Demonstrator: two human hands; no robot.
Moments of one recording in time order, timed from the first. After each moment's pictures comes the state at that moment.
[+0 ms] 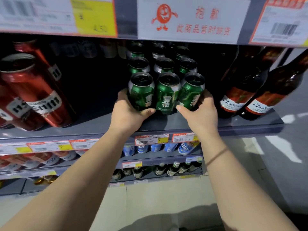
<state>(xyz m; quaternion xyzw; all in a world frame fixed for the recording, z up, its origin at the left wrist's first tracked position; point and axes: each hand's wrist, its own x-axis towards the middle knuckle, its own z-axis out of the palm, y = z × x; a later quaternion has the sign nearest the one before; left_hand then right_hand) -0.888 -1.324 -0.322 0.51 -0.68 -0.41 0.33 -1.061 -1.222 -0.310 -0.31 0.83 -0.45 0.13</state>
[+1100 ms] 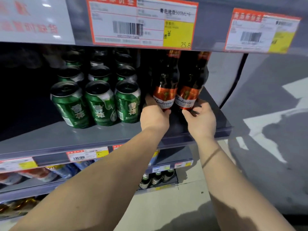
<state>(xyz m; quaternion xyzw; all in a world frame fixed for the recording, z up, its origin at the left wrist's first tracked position) -1.111 -1.238 -0.323 0.51 -0.70 -0.41 0.29 -1.214 -1.155 -0.324 -0.25 0.87 -0.42 0.05</state>
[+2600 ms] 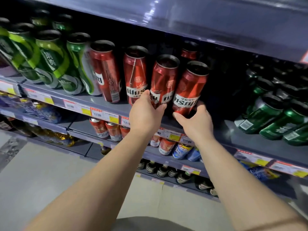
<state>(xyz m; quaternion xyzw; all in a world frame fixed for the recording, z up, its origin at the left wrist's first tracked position) -0.648 -1.348 -0.283 0.65 -0.61 -0.31 0.33 -0.786 -1.324 -0.297 -0.45 0.81 -0.30 0.24</state>
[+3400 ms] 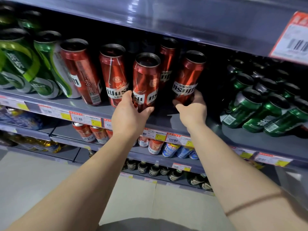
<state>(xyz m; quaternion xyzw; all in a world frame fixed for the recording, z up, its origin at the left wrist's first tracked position) -0.651 -1.353 -0.298 0.65 -0.62 -0.28 0.34 -0.825 -1.359 -0.315 -0.37 0.76 -0.47 0.24</state>
